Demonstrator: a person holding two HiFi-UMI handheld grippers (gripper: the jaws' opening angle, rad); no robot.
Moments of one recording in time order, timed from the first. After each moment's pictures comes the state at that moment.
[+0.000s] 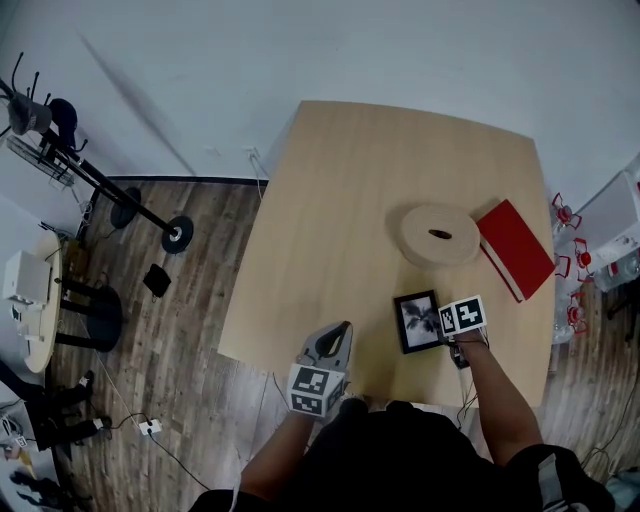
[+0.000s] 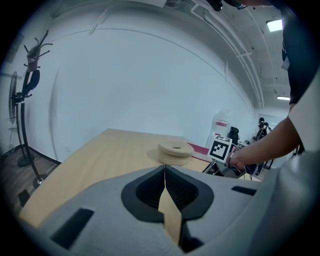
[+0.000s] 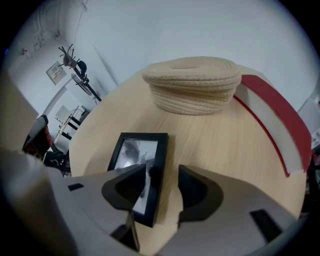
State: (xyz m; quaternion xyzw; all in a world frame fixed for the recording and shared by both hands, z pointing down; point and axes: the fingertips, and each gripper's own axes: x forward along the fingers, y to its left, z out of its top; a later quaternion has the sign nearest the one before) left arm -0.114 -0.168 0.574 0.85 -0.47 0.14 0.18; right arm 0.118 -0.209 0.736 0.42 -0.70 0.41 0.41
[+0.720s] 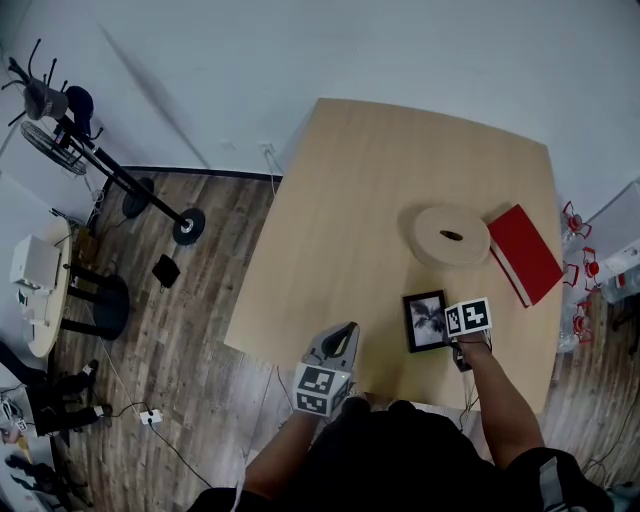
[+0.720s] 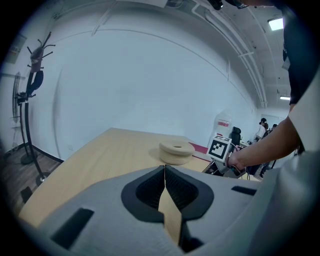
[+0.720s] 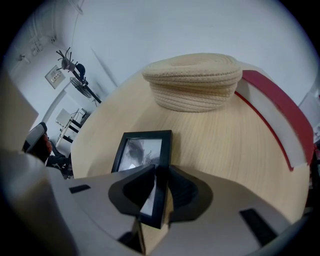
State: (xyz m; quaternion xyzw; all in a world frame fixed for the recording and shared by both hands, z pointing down) left arm -0.124 -0.156 0.573 0.84 -0.48 0.14 0.18; right arm 0.107 -0.204 0.733 0.42 -0.69 0.43 0.40
